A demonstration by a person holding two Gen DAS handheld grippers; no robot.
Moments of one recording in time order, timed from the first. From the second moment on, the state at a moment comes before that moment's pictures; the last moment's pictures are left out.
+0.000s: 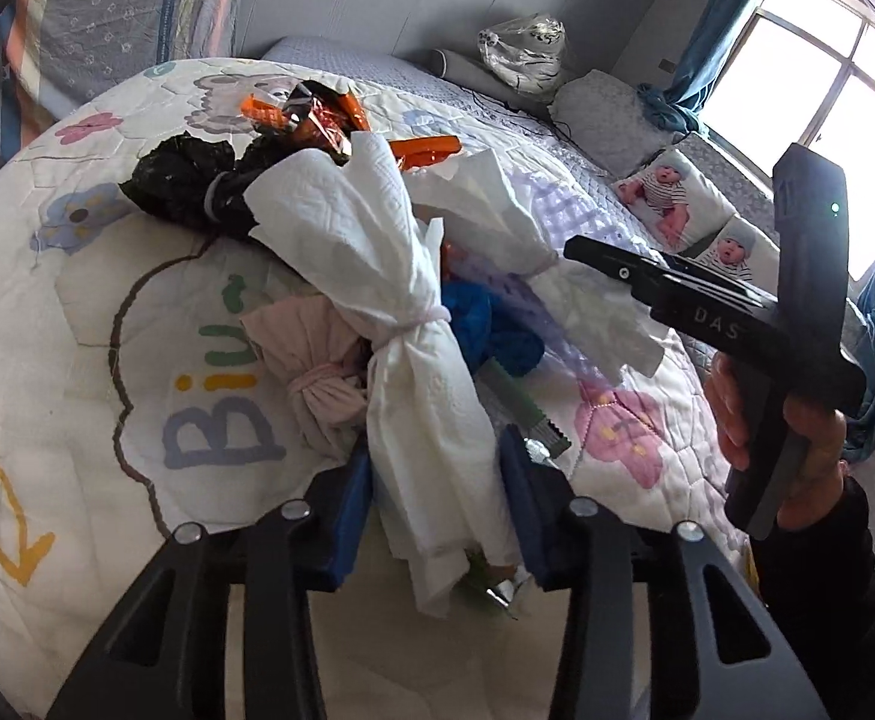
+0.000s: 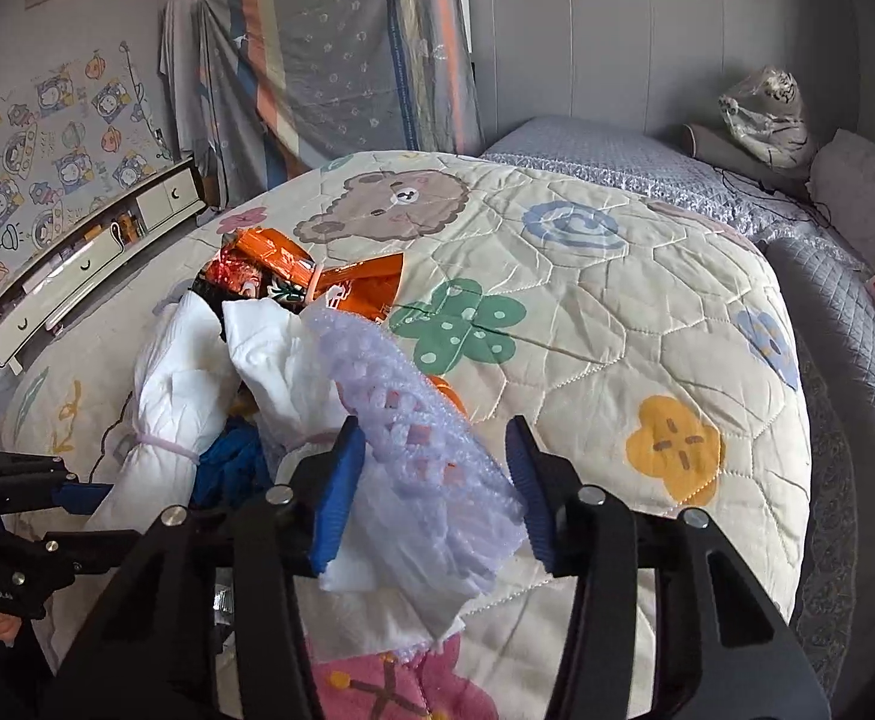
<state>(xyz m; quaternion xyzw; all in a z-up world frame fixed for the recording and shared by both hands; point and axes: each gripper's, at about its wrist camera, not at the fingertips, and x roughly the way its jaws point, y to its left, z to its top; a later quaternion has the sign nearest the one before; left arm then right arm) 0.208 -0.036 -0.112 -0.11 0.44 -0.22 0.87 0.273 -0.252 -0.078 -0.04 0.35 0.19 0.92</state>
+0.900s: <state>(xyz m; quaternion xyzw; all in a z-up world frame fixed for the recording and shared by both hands) 0.167 0.024 -0.054 -0.11 0.33 -0.21 0.91 0.230 -0.268 -0.032 -0.03 0.29 0.14 0.94</state>
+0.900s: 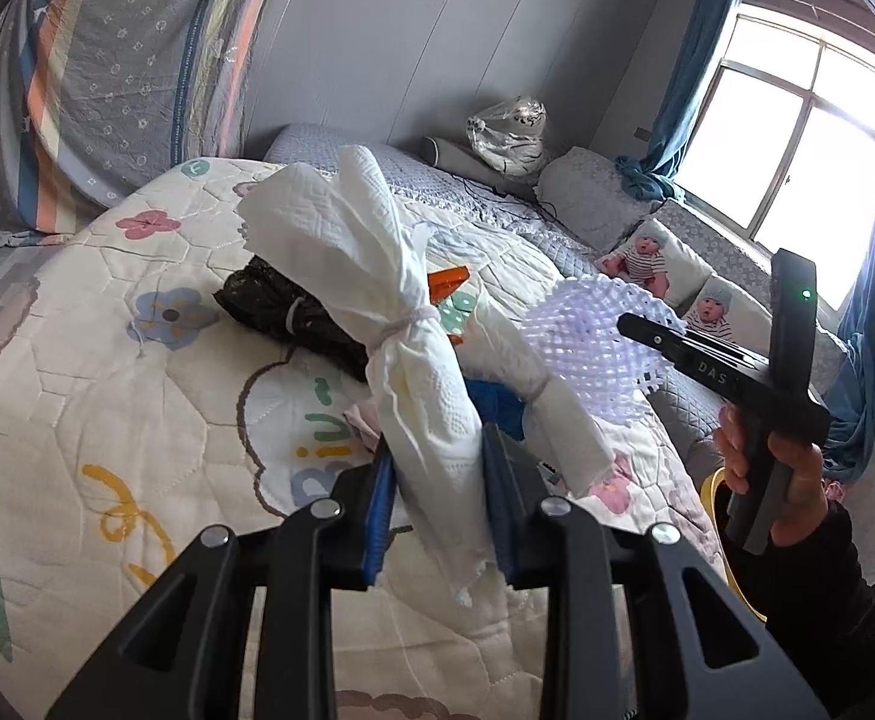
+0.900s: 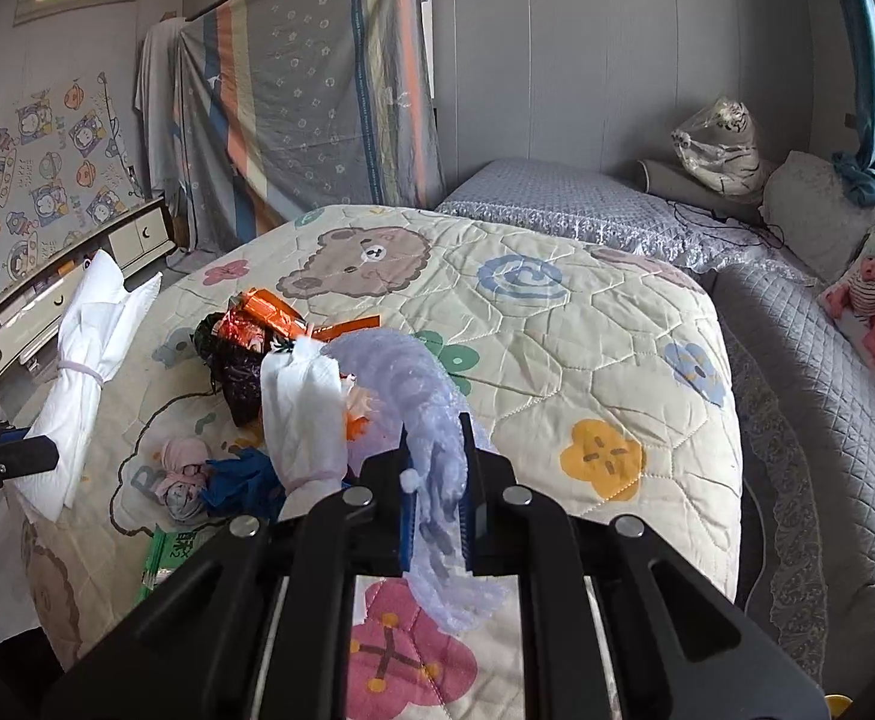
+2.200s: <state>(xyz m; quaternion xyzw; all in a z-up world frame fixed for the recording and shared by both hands) 0.156 -0.148 -0.005 -0.01 0.28 -0.35 0.89 0.060 -0.397 0.007 0.01 0.19 -0.08 0.98</state>
